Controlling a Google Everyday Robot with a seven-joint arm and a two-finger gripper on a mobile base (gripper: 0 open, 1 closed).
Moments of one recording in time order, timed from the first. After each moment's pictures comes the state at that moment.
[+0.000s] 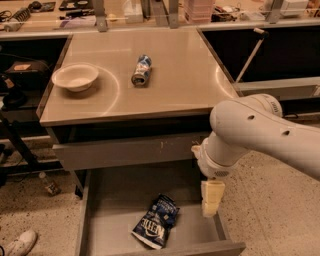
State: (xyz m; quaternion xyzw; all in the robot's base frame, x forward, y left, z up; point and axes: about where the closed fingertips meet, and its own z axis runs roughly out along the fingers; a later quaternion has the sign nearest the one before) arm 0.448 -0.119 0.693 -0.72 0.69 0.04 0.10
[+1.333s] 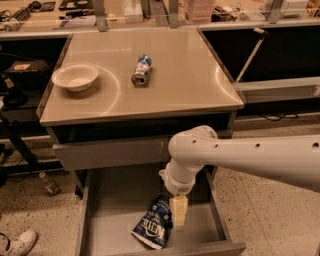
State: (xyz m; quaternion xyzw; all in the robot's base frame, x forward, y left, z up) arm 0.462 -0.035 0.556 -0.77 0.63 0.11 0.07
